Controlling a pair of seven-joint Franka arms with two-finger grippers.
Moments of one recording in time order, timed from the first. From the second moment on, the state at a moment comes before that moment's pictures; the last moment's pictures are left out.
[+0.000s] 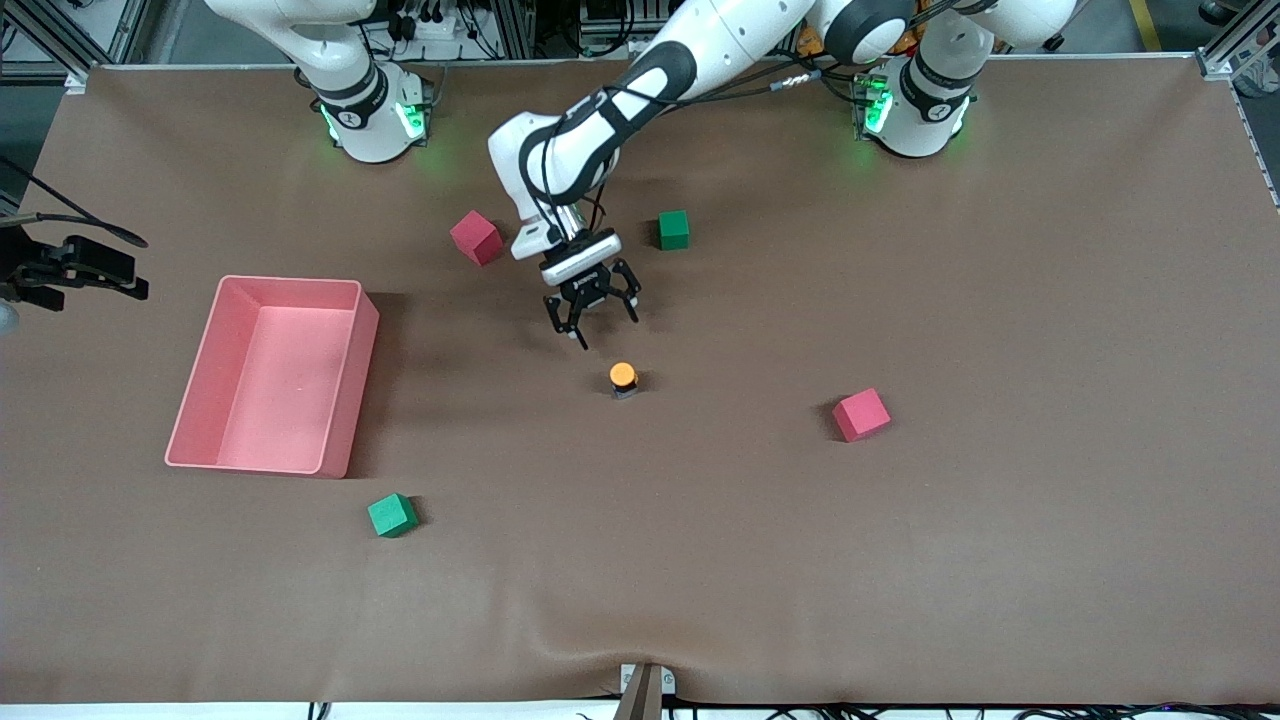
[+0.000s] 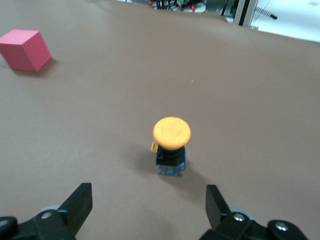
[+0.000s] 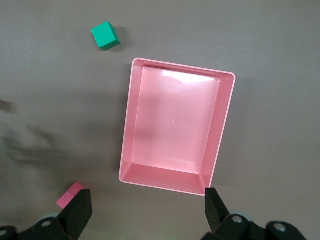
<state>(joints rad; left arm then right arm) -1.07 0.96 -0.16 -1.23 1.02 1.81 -2.17 -0.02 0.11 -0.09 -1.48 0.05 1.50 -0.21</state>
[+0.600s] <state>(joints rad) -0.98 0.85 -0.16 -1.17 0.75 1.81 -2.13 -0.05 0.12 -0.10 -1.48 0.04 1.50 -0.21</state>
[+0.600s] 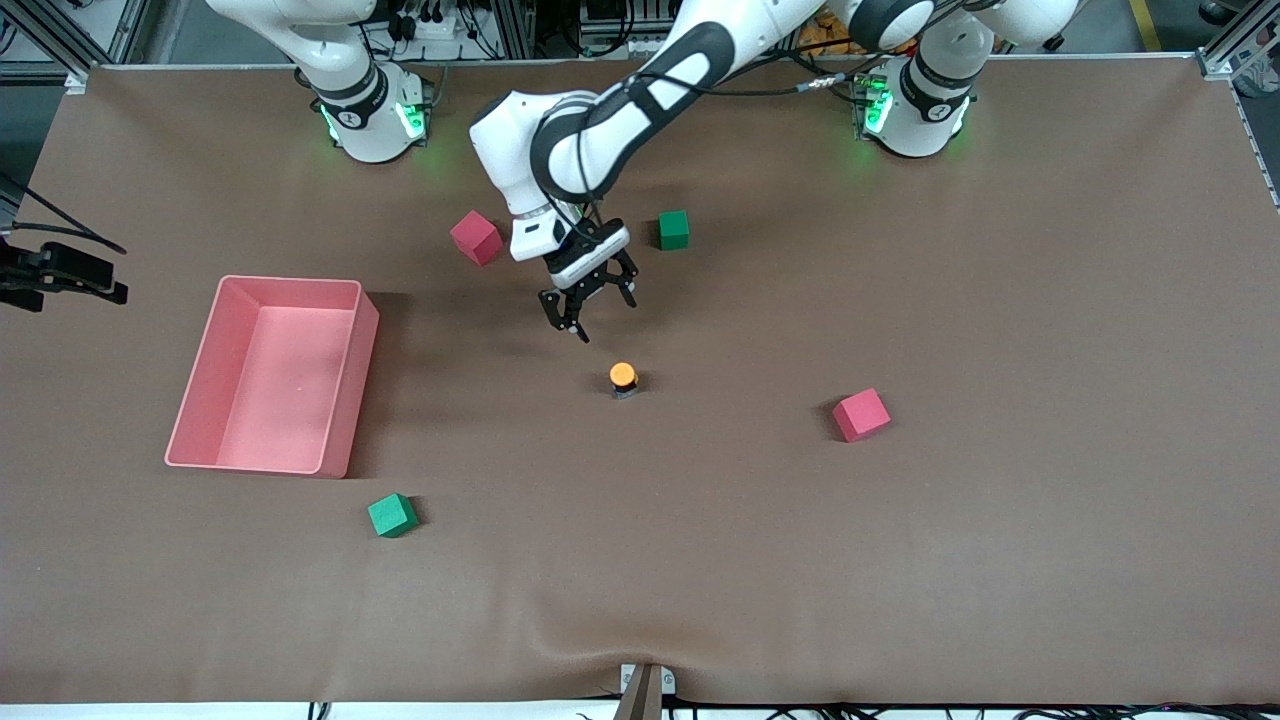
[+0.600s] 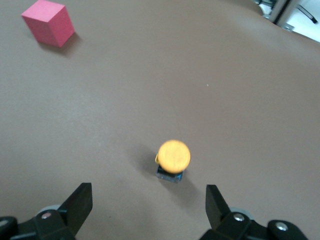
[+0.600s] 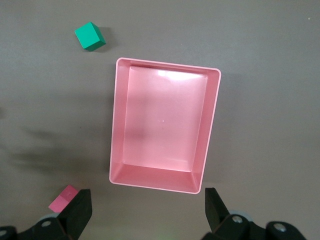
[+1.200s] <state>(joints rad) -0.59 0.50 -0.15 -1.17 0.29 1.70 -1.66 -0.04 0.13 -0.09 -1.47 0.04 1.50 -0.22</state>
